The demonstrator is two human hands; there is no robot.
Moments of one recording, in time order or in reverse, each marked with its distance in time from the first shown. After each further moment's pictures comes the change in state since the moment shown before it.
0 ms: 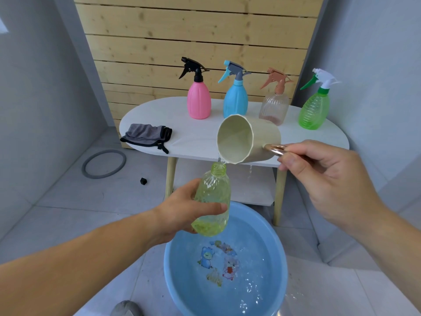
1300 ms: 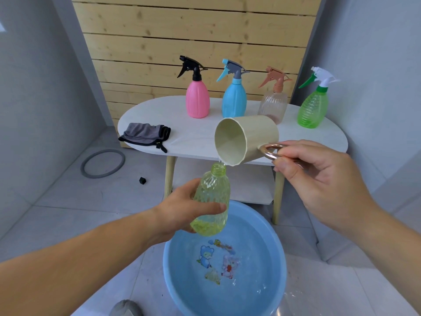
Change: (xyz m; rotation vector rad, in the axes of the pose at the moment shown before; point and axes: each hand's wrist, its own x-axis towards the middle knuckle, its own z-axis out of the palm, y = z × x) left_hand 0.001 -0.003 0.000 0.020 -0.003 -0.011; right_hand -0.001 0.006 0.004 -0.081 -0.005 -0.132
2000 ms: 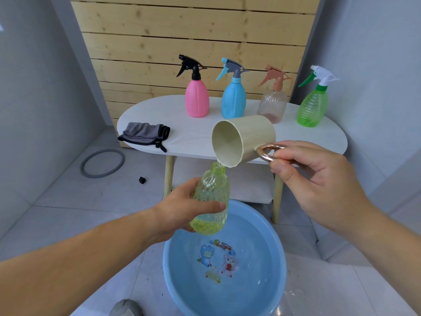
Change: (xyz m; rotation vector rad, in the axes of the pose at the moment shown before) left_hand 0.001 0.000 0.001 -0.007 -0.004 0.008; right_hand -0.002 0.000 0.001 -0.038 -0.029 -0.030
